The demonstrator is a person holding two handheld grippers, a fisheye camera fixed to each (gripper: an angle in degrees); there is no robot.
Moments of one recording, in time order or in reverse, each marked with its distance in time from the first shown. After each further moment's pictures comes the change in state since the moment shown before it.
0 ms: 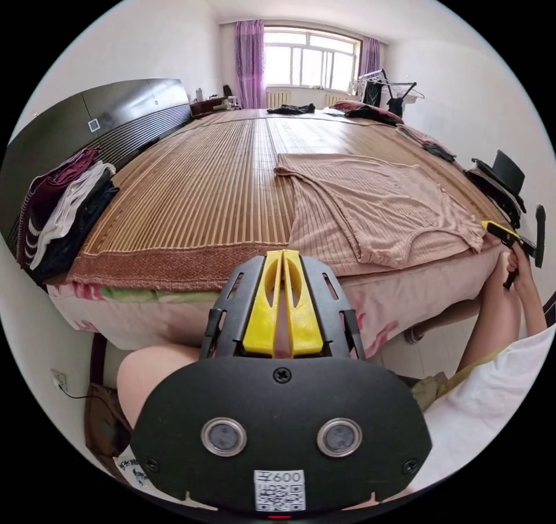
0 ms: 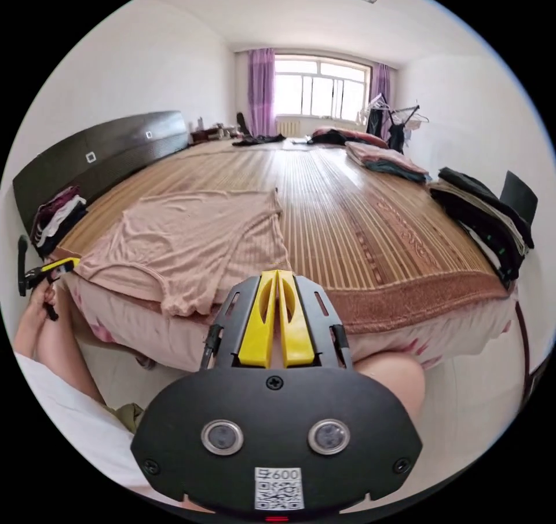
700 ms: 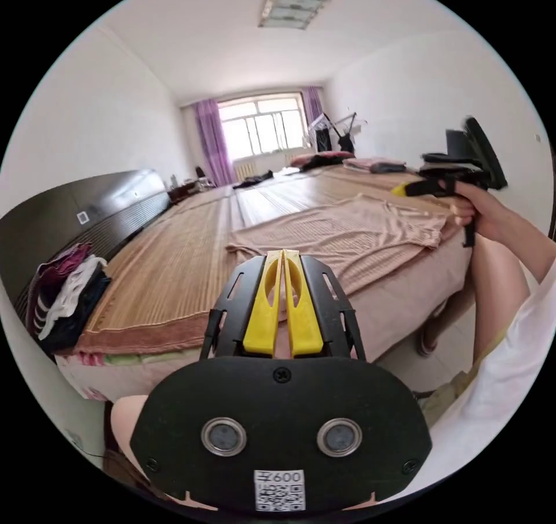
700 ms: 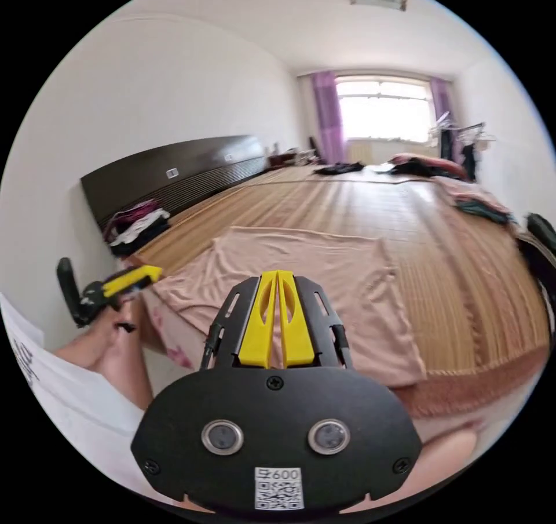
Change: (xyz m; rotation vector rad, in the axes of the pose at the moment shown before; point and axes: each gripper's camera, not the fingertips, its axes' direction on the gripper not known) left arm 0.182 0.028 -0.047 0.323 0.066 0.239; right arm -0.134 -0.116 0.014 0.013 -0.561 -0.258
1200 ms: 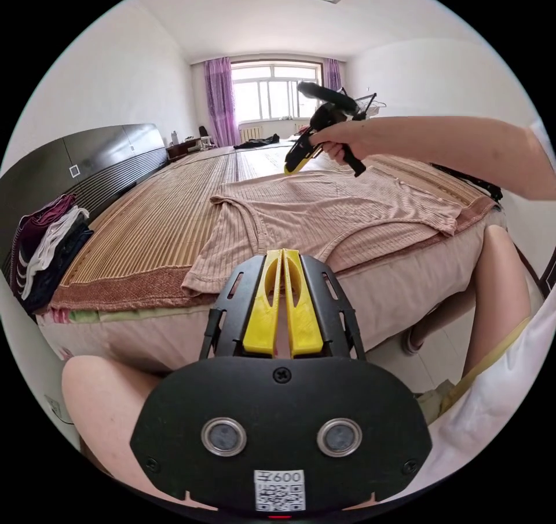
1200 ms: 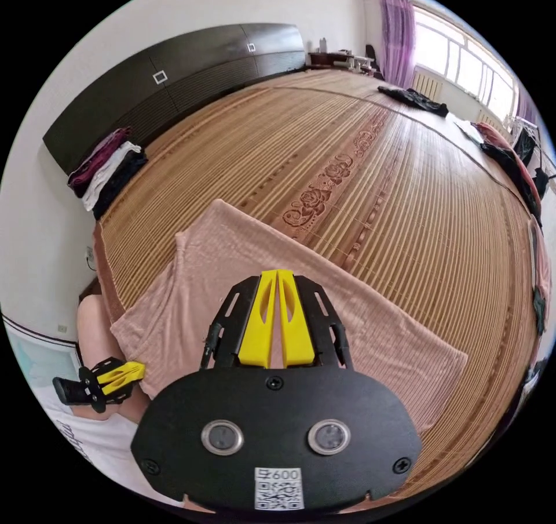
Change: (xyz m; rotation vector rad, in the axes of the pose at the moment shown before) left arm 0.029 0.035 0.055 -0.094 -0.029 -0.099; right arm 0.087 -0.197 0.259 -0.474 0.019 -0.060
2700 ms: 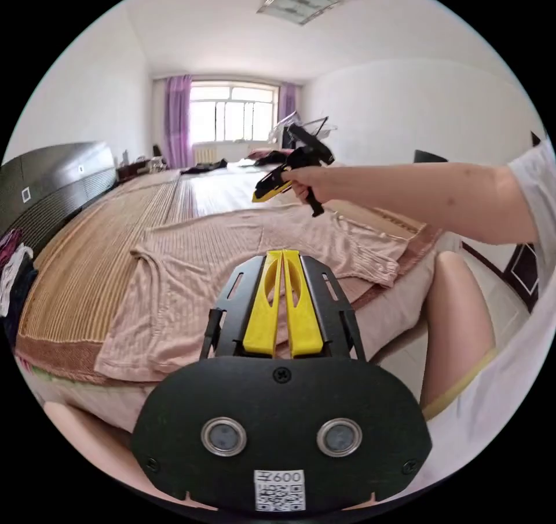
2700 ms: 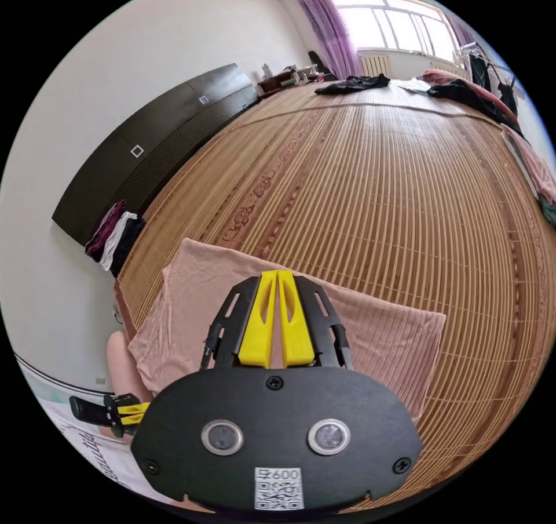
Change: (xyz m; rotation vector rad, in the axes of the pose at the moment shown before) left arm 0.077 -0.085 0.055 -0.003 0.248 -0.019; right arm 0.183 0.091 -0.063 0.142 -0.055 0.236
